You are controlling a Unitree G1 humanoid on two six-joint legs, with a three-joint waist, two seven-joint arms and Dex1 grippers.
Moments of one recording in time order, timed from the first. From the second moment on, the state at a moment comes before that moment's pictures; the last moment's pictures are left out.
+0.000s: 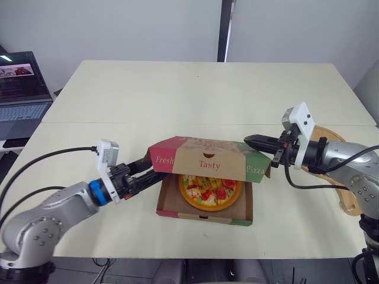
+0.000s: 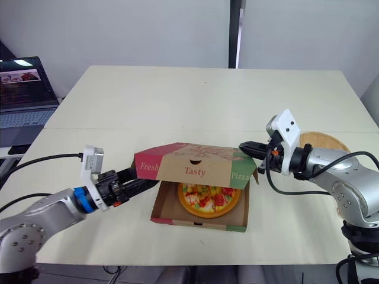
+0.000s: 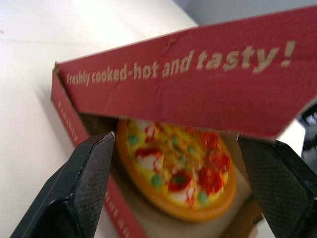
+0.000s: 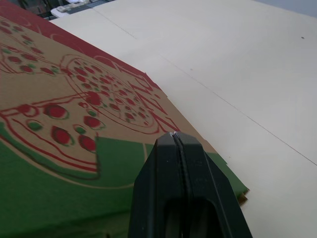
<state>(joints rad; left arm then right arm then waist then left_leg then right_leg) 0.00 0.83 0.33 -0.43 -1.18 0.87 -0.62 -0.44 -0.77 -0.09 -0.49 0.72 0.93 0.67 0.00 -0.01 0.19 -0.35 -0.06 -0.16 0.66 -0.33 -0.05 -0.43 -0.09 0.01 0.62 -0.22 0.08</state>
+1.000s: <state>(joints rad) -0.73 0.88 -0.07 -0.04 -0.80 0.77 -1.24 -0.45 -0.79 -0.05 -0.47 0.68 0.89 0.75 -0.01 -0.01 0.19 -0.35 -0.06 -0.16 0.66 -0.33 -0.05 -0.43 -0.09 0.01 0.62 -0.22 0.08</state>
